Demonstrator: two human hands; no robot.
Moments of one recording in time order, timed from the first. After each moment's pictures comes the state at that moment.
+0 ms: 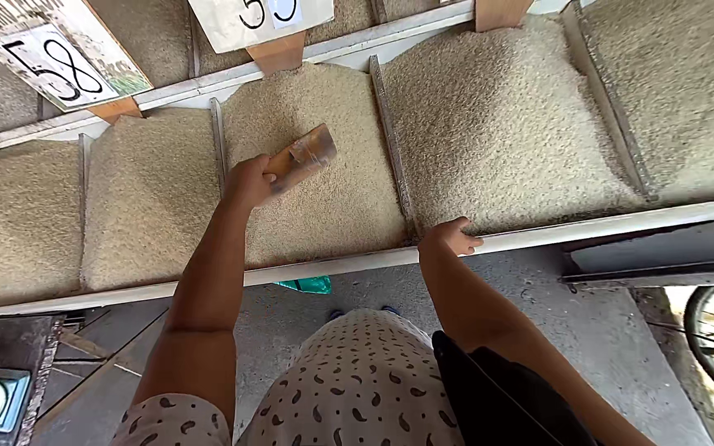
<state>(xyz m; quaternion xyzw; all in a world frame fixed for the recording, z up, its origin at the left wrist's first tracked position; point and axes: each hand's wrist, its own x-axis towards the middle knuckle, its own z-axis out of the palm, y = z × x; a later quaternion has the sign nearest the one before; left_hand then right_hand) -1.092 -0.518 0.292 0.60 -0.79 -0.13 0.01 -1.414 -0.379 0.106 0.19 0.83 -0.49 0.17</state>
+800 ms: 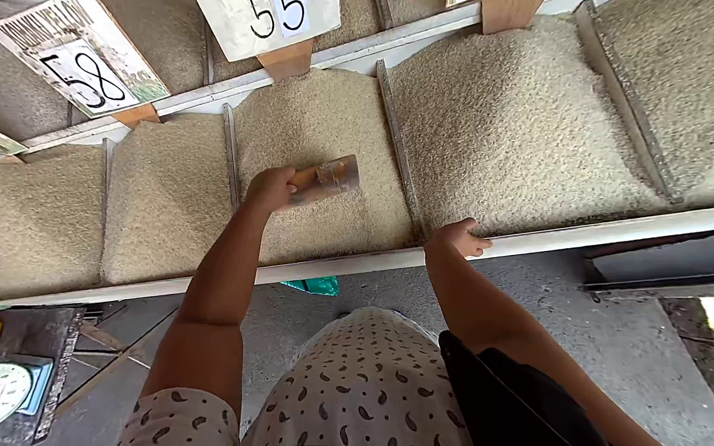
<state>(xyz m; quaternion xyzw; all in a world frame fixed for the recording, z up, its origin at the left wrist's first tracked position) -1.109 -0.512 0.278 0.54 -0.83 -0.12 -0.07 -1.414 -0.378 0.104 0.20 0.82 -0.50 0.17</state>
